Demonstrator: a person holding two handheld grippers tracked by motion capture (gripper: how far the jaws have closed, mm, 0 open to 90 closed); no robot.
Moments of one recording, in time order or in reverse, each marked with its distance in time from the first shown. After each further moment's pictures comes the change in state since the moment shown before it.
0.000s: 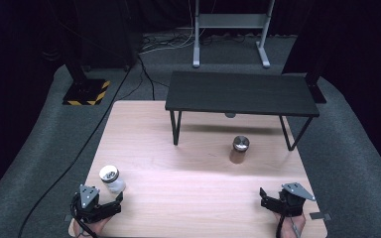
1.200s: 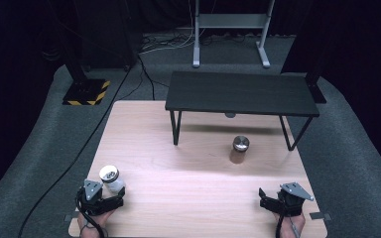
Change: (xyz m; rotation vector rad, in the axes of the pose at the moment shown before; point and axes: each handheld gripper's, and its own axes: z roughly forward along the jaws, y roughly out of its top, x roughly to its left) left arm 0.007 0.002 0.032 0.010 -0.005 -0.011; right arm 0.003 0.001 0.000 0.004 -0.005 -0.026
